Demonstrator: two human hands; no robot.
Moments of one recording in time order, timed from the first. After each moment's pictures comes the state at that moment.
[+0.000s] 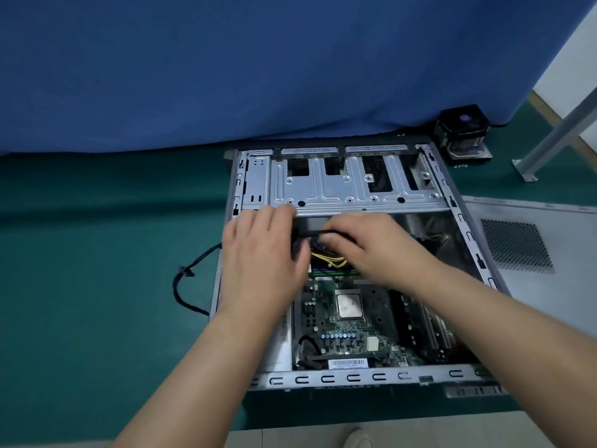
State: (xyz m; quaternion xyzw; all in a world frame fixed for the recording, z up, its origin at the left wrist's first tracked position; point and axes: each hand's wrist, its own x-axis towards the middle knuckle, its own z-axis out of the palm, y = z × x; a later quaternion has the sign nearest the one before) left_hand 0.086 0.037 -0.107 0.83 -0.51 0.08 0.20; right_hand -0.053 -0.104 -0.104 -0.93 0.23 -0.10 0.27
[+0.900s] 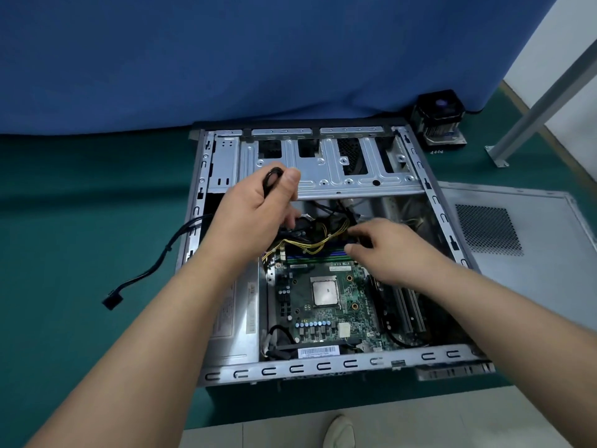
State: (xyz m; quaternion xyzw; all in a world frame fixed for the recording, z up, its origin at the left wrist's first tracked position) left_hand 0.095 0.000 -0.098 0.68 -0.45 -0.30 0.50; right_hand -0.103 -0.112 -0.122 -0.86 0.43 0.05 0.26
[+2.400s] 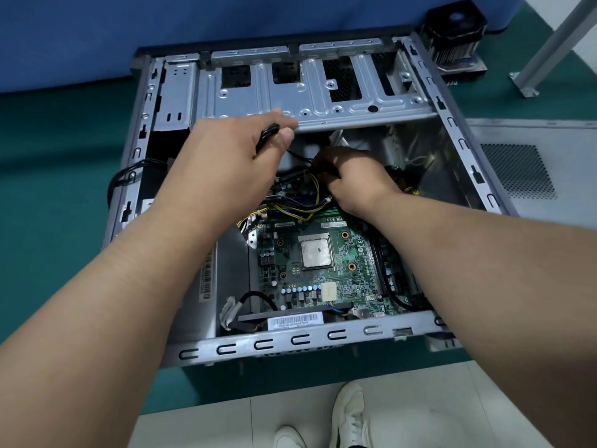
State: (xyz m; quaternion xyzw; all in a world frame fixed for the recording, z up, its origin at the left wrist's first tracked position) left_hand 0.080 -0.012 -0.113 0.79 -0.54 -0.10 0.29; right_hand -0.063 -0.156 -0.205 -0.85 0.44 -0.07 0.28
